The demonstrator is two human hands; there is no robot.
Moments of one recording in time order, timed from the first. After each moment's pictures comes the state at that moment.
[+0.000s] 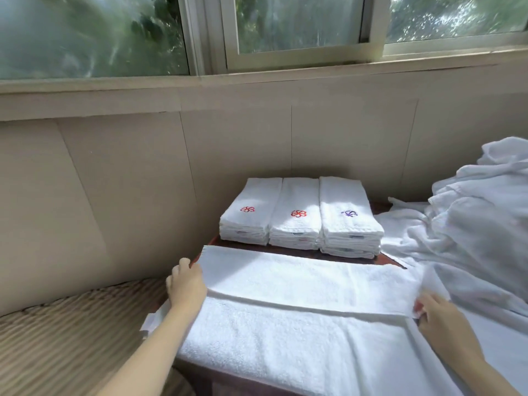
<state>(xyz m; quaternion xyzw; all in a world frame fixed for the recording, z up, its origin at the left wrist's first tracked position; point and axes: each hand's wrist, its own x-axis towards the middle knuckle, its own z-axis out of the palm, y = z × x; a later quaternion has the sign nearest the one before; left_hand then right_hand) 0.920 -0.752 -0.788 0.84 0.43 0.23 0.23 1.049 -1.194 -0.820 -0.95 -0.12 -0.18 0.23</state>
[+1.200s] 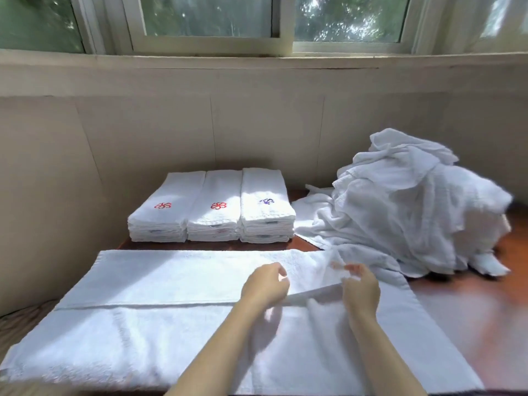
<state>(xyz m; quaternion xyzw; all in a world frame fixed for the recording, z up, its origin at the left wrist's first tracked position) 1.001 -1.022 -0.768 0.95 0.06 -0.01 0.30 1.035 -1.200 -0.799 -0.77 0.15 -0.18 0.59</state>
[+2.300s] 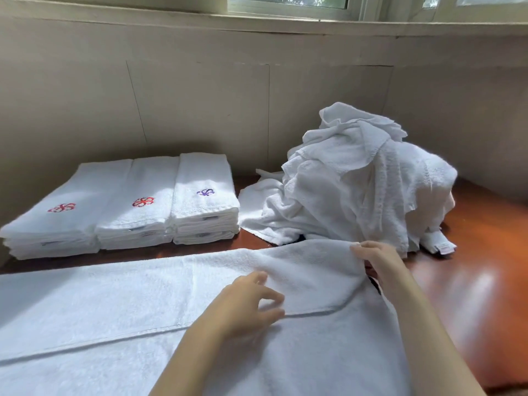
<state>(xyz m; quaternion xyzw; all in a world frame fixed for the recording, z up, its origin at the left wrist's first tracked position) 1.025 -1.072 -0.785 0.95 -0.17 -0.08 0.24 1.094 -1.345 -0.778 -0.76 0.13 -0.03 0.64</state>
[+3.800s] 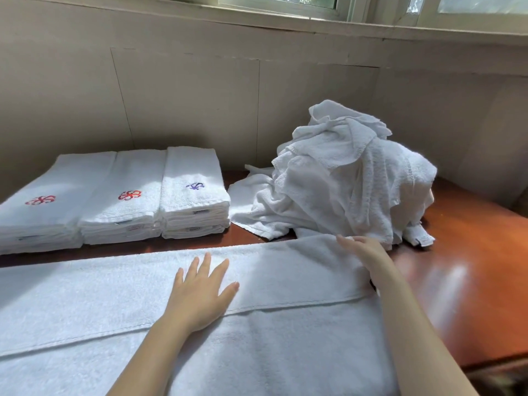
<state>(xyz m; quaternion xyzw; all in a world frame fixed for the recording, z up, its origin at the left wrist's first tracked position) 1.036 -1.027 -0.814 0.99 -0.04 -0.05 0.10 1.098 -1.344 -0.777 -0.79 0.16 -0.03 0.59</state>
